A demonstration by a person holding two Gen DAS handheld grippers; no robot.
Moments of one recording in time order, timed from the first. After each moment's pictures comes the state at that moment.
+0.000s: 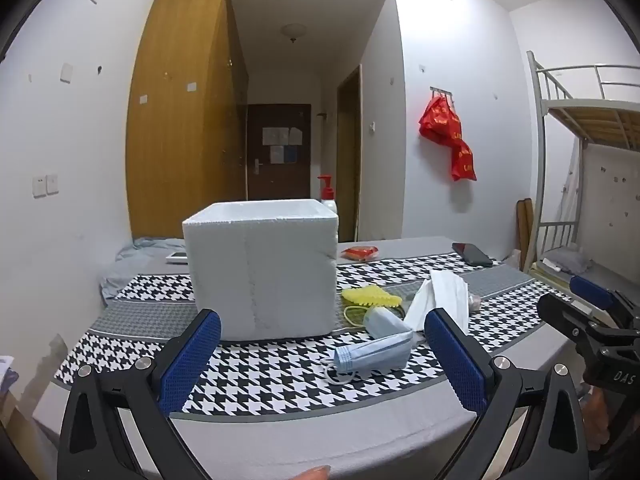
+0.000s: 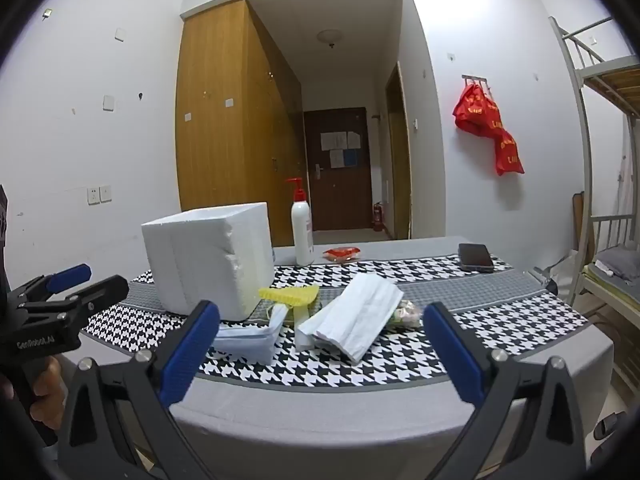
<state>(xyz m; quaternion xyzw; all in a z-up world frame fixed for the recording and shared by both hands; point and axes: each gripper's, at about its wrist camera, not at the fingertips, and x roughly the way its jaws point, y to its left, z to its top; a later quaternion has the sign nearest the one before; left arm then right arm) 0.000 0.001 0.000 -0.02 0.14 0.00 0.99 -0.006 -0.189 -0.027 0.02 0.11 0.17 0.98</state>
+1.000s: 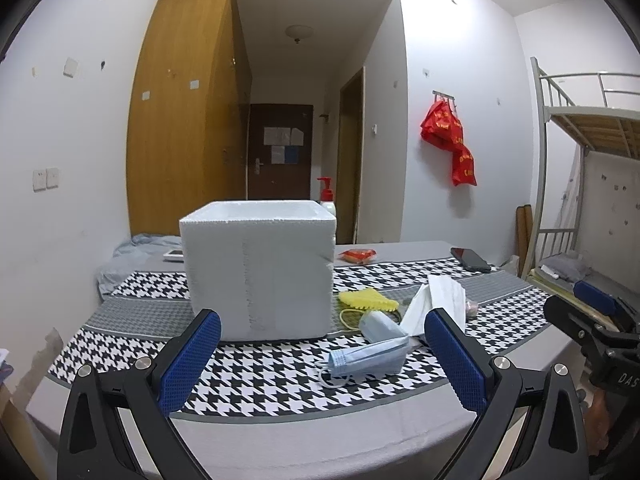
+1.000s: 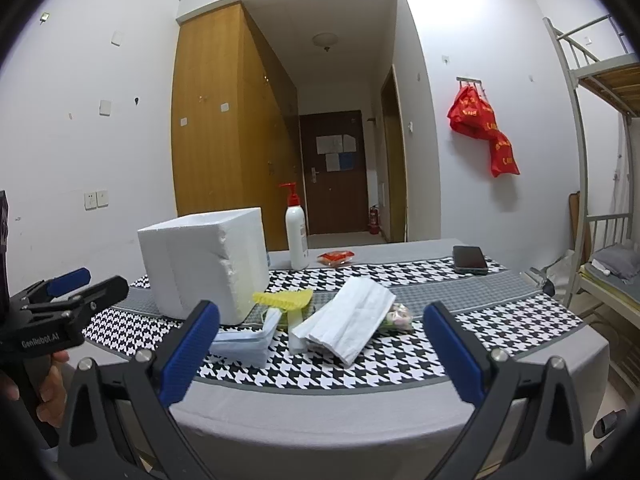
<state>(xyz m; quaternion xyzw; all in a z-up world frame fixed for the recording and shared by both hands) 0.003 -0.002 0.000 -0.02 0.14 0.00 0.99 -0.007 -0.196 -0.024 0.03 0.11 0.16 0.98</state>
